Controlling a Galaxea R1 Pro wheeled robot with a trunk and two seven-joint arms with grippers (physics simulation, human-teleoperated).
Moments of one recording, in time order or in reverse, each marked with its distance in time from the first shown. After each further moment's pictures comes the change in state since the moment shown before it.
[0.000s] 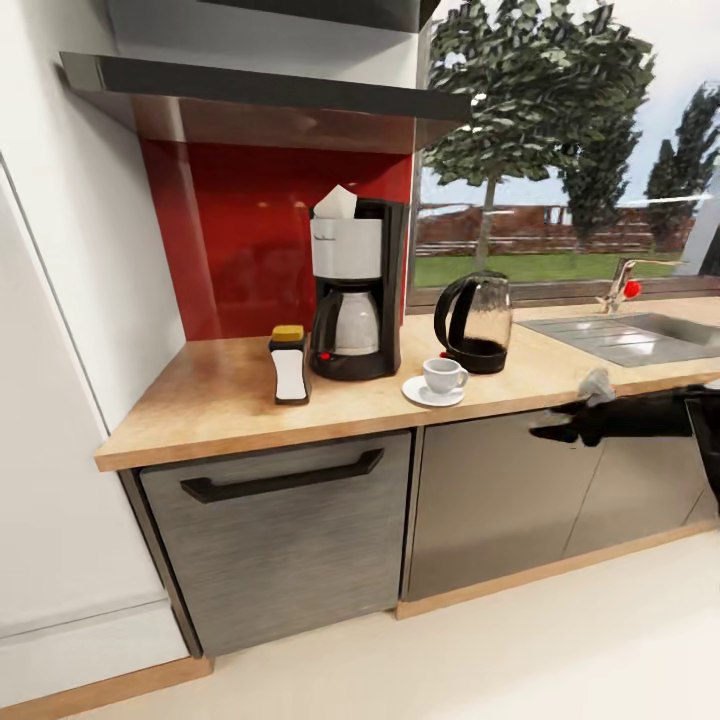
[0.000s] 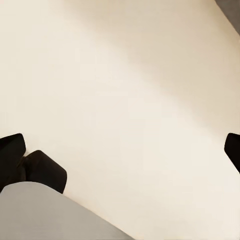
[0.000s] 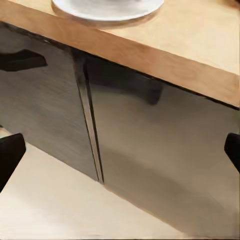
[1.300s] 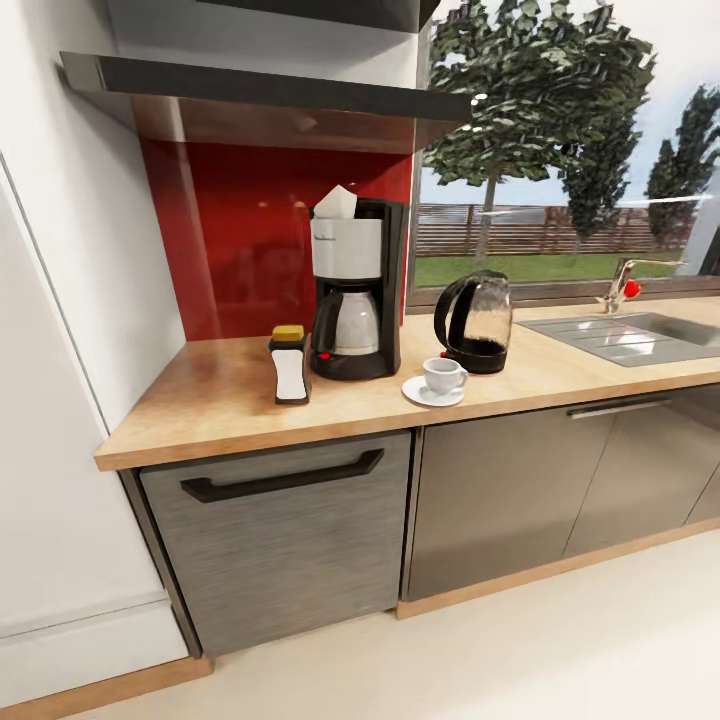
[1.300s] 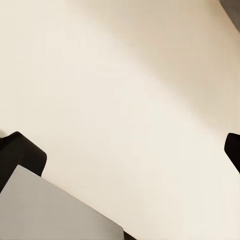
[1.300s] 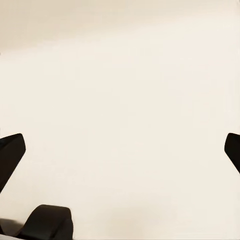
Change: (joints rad) left arm 0.000 -0.046 0.002 0.003 0.000 0.000 0.000; right arm 0.553 0.062 -0.298 1.184 0.003 -0.850 -0.942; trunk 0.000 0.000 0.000
